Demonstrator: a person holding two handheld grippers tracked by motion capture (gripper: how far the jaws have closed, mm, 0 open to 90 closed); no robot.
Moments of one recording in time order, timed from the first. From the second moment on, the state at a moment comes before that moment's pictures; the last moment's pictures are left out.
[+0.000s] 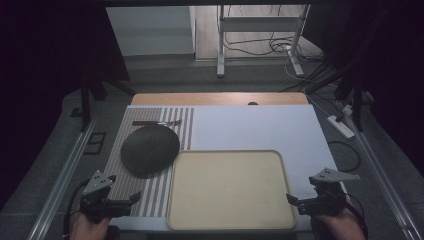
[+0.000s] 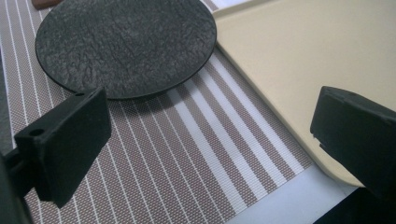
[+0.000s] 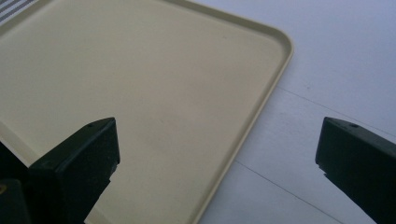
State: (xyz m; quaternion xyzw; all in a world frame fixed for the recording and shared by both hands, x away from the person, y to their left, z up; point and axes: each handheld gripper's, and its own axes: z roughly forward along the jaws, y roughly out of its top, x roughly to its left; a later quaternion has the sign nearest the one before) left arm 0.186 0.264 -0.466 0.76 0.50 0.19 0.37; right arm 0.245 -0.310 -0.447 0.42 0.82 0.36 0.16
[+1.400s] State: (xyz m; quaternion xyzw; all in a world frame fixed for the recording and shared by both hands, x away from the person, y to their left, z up) left arm 0.230 0.262 -0.466 0.77 0.49 0.15 0.37; right arm 0.245 -0.310 -0.447 0.42 0.82 0.36 0.15
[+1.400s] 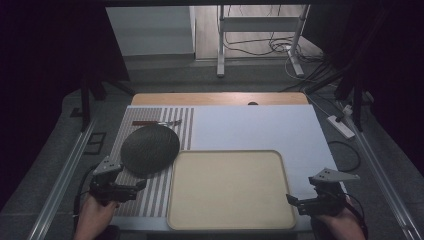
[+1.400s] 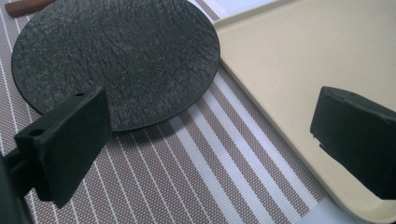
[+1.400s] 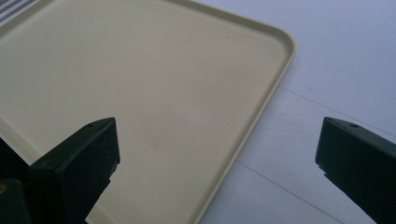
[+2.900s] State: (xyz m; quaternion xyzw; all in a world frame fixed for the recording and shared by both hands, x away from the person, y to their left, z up) left arm 0.298 0.250 -0.460 0.78 0.50 0.12 0.36; right arm 0.245 -0.310 -0.447 0.42 0.82 0.36 0.15
